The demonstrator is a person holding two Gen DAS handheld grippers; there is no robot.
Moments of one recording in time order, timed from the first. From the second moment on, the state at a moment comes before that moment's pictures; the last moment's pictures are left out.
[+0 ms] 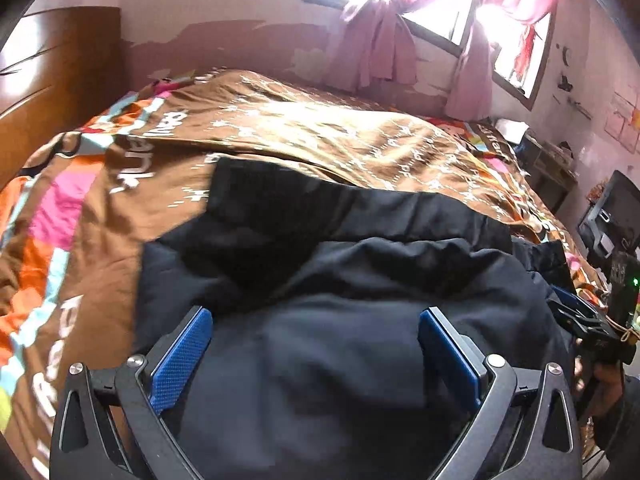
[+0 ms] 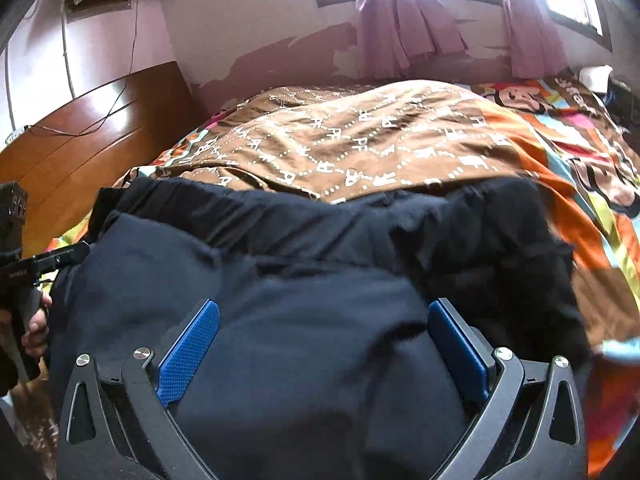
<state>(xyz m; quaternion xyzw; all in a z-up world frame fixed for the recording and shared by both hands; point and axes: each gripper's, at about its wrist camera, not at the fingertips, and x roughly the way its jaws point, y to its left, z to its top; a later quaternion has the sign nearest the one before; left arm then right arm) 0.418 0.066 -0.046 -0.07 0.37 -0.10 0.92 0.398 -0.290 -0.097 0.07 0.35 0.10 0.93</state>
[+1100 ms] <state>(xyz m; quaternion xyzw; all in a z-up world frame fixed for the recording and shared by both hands) 0.437 0.155 -0.126 -0.27 0.51 -0.12 0.81 0.377 -0.433 -0.184 0.31 0.40 0.14 0.85</state>
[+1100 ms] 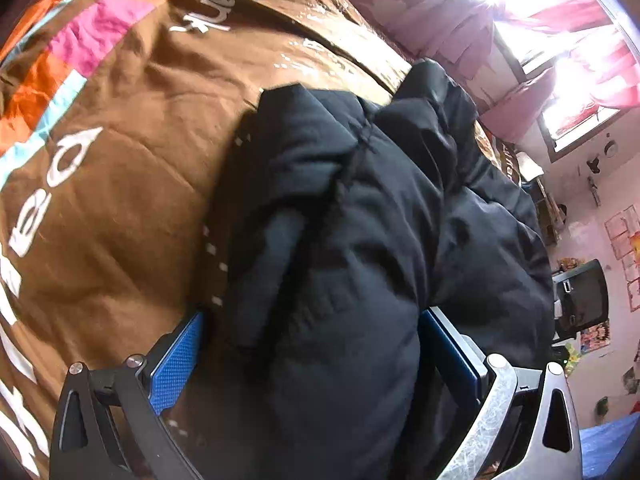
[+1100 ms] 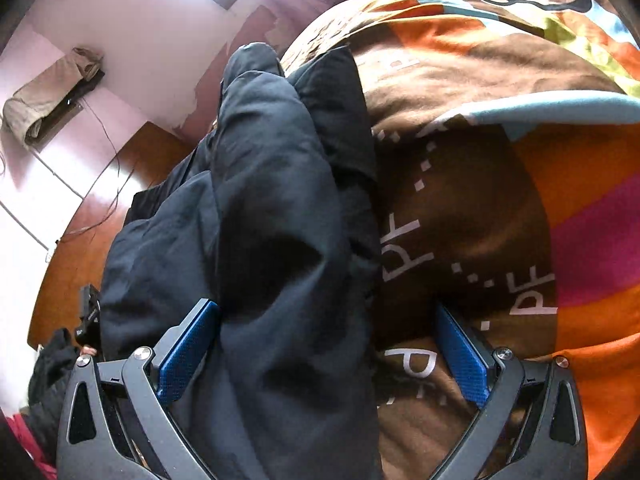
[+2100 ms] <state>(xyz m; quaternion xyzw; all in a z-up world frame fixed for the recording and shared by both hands) 0.325 0.087 0.031 -0.13 0.44 -0.10 0.88 0.329 -0.378 -0.031 0.20 0.32 0.19 0.90</state>
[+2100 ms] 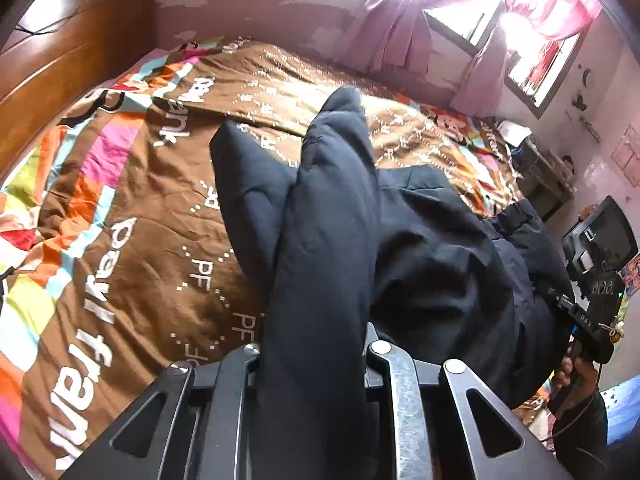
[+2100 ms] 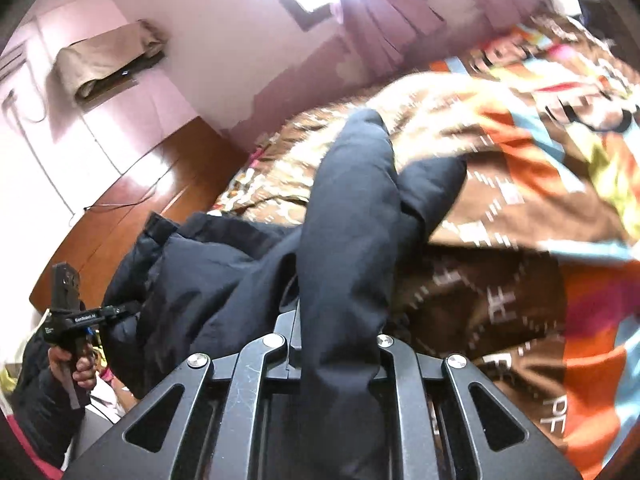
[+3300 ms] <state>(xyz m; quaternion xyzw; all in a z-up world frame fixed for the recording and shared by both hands) 0.283 0.183 -0.053 -0.22 0.46 0.05 0.86 0.313 -0.274 -0.051 0.05 0.39 0.08 0.91</state>
